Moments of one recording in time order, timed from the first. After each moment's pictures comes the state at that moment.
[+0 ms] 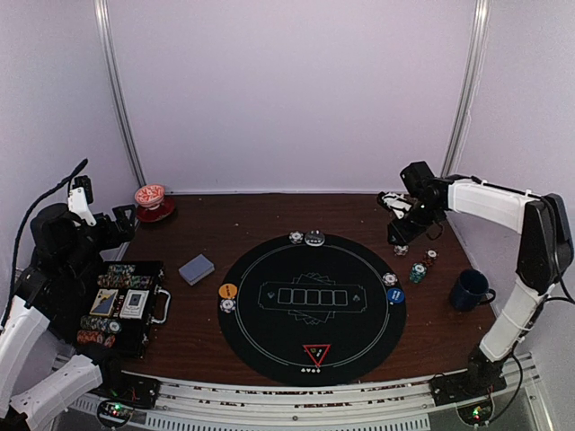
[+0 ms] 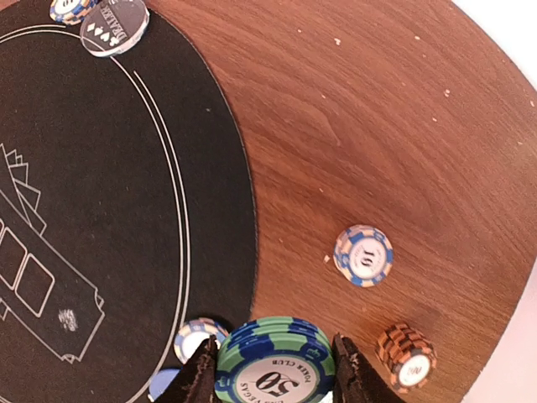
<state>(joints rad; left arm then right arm) -0.22 0.56 0.67 -0.28 -0.19 -0.28 0.30 1.68 1.31 -0.71 -0.01 -0.27</state>
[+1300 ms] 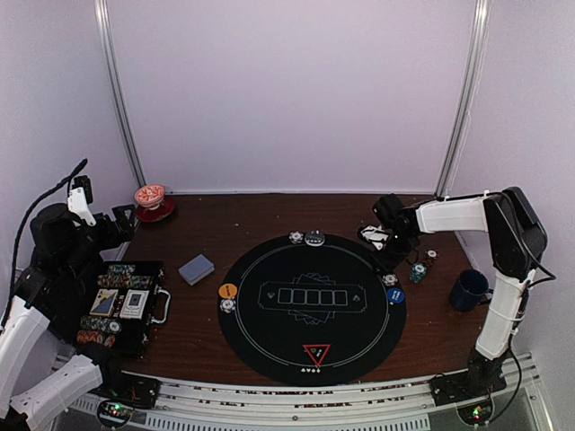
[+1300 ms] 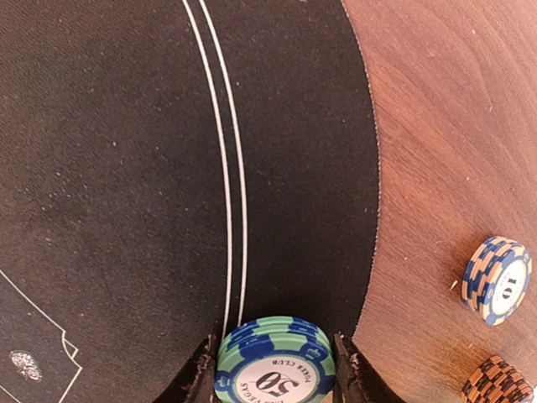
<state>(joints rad) -0.22 0.55 0.67 -0.28 -0.19 -0.28 0.42 1.87 1.21 -0.58 0.07 -0.23</state>
